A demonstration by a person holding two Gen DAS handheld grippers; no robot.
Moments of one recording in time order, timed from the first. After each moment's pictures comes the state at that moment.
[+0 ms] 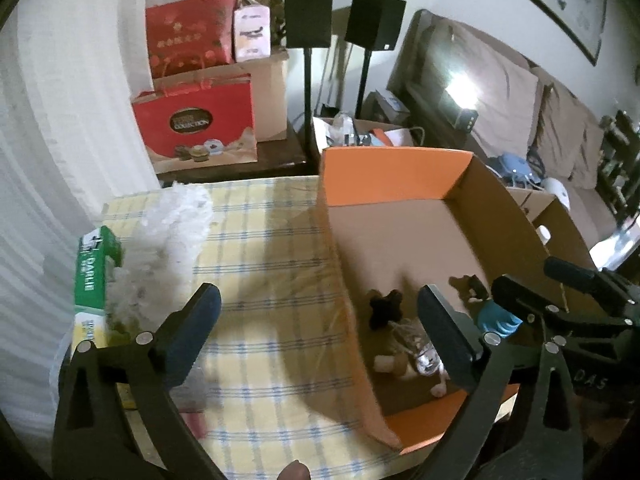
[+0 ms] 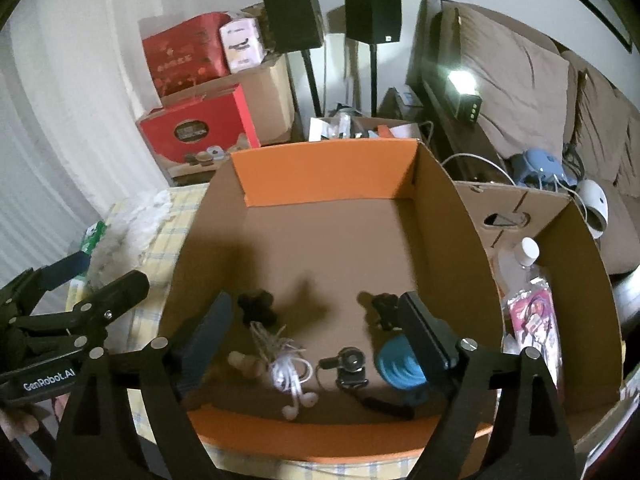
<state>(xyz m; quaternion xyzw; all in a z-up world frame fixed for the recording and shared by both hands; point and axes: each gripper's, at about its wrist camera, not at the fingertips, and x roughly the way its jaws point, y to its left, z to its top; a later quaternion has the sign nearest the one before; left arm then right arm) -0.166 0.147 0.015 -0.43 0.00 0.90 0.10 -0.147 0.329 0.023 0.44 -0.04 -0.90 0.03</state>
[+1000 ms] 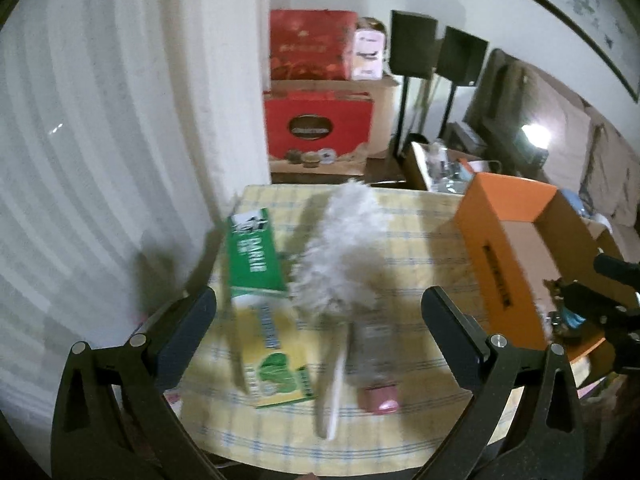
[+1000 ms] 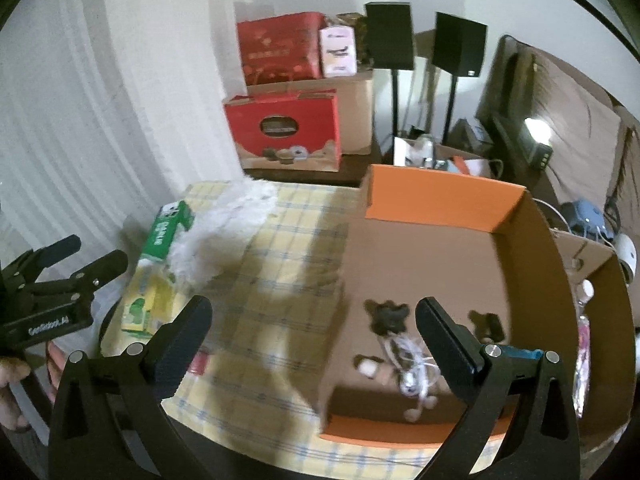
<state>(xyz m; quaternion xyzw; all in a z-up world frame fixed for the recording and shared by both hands) -0.129 -0.033 0.018 -0.40 -0.02 0.92 -0.01 -0.132 0.203 0.041 0.41 0.01 -0.90 0.12</state>
